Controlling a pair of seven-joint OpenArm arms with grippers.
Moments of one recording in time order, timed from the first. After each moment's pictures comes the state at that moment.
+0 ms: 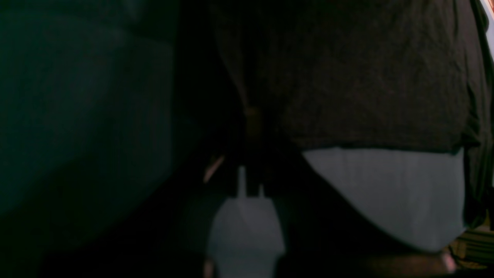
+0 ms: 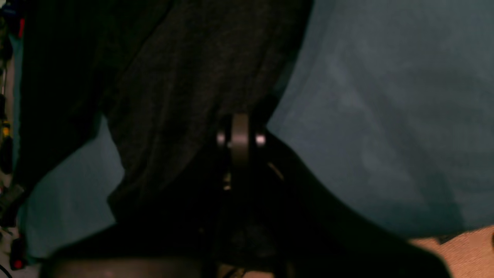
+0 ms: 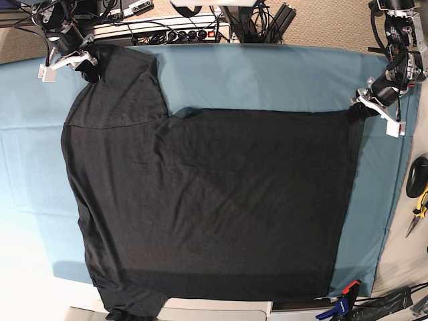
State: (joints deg) left arm 16.6 -23.1 -20.5 83.4 -55.8 -24.2 44.3; right arm -26.0 4.8 49.0 94.2 52.6 31.5 -56.6
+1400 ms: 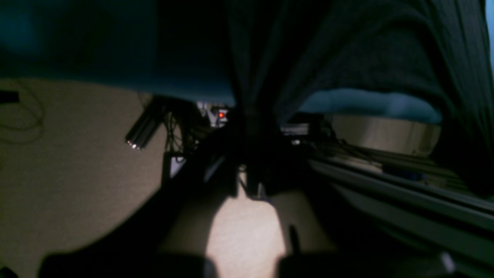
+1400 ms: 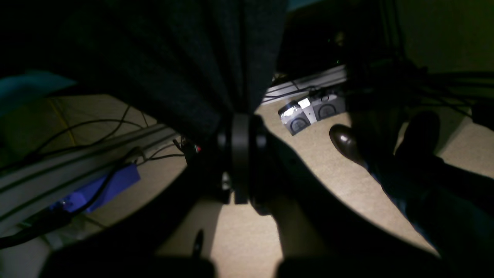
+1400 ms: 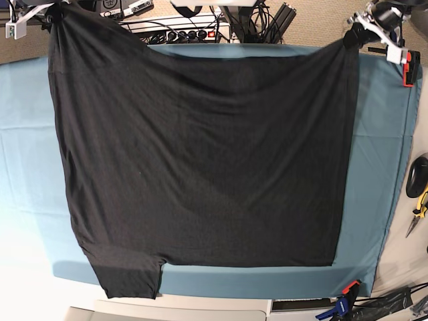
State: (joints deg) left arm 50.2 -17.5 -31.9 104.6 -63.2 -29.8 48.4; right arm -53.8 8.9 63.9 117.6 57.2 31.9 -69.2
